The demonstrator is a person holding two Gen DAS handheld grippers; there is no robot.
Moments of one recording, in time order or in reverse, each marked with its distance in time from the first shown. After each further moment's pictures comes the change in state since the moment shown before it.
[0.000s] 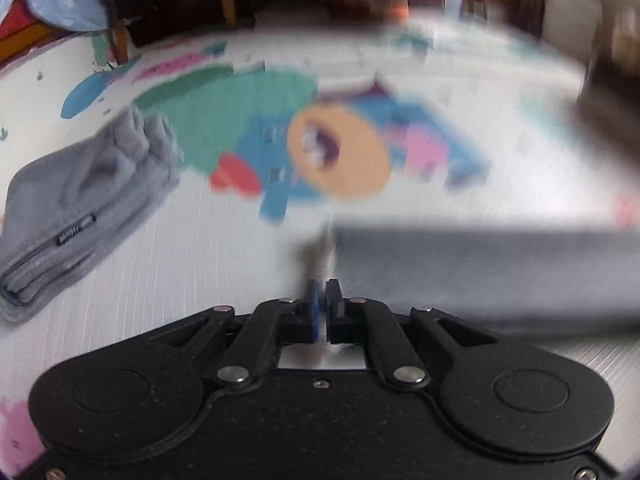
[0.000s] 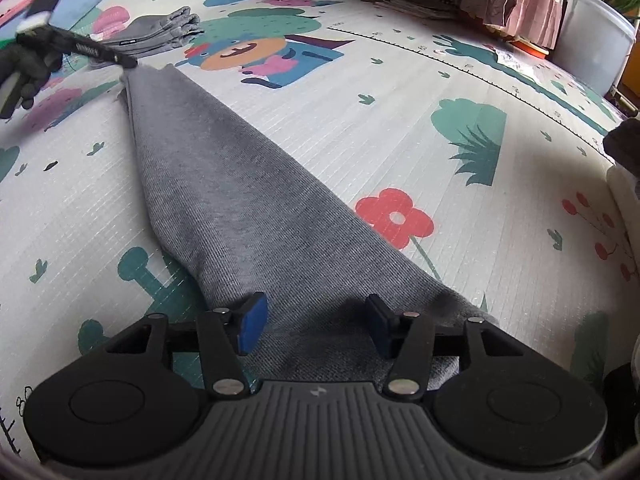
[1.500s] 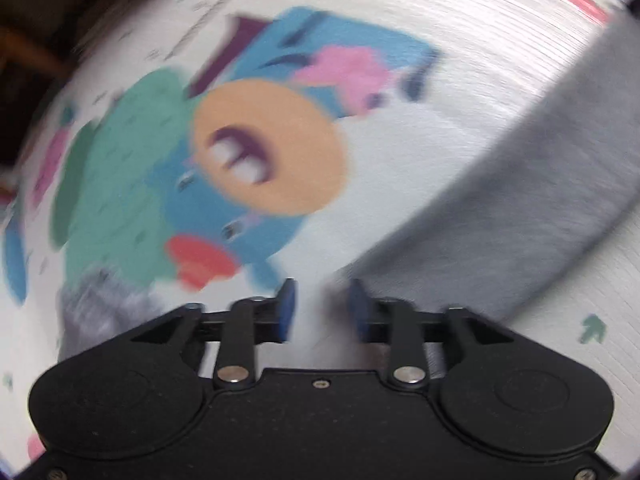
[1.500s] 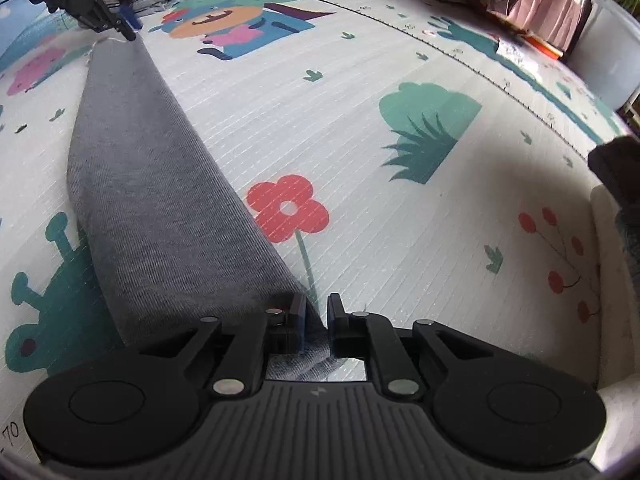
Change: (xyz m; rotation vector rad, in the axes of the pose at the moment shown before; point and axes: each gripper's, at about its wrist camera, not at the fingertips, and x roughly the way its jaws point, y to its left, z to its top) left arm 0.055 -0.015 0.091 0.640 0.306 -0.051; right arm 0.003 -0.077 0.020 -0.122 0.096 -0.027
